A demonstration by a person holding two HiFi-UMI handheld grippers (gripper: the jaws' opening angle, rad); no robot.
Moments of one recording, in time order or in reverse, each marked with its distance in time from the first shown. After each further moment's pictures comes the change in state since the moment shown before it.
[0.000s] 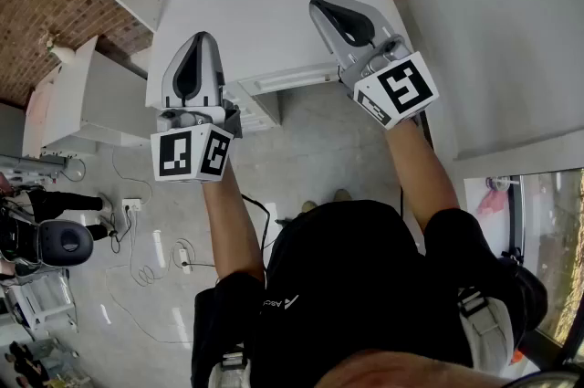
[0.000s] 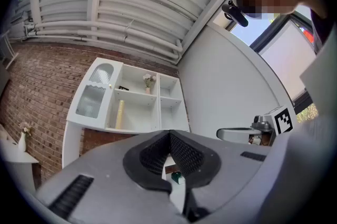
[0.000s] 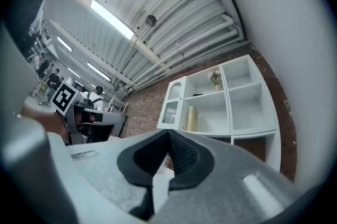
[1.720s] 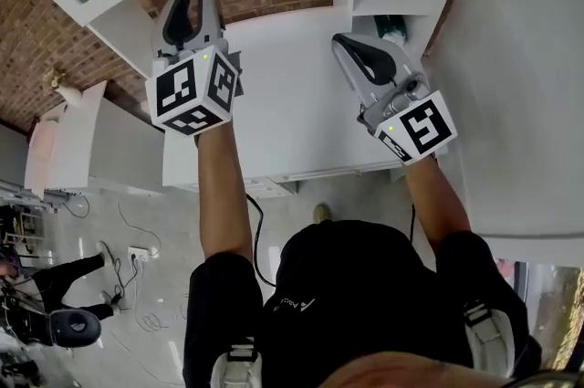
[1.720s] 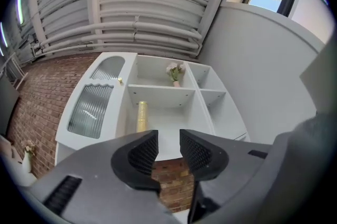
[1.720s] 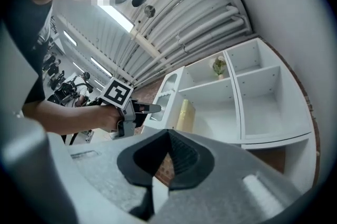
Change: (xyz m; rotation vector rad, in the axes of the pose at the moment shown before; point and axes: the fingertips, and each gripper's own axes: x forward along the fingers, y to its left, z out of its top) left arm 0.266 0.207 0.000 0.086 -0.067 0.196; right arm 0.183 -0.106 -0.061 -0.087 -0.022 0.027
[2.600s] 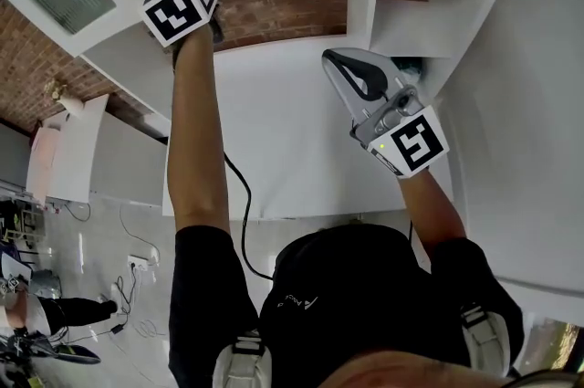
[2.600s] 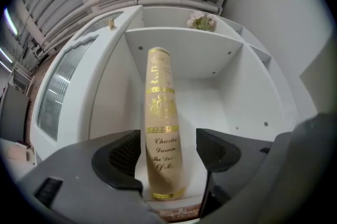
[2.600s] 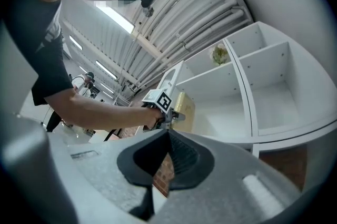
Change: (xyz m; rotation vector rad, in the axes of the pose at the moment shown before) left arm 0.219 0.097 -0.071 0.021 0.232 0.146; right arm 0.087 -0.059 -0.050 0.001 -0.035 0.072
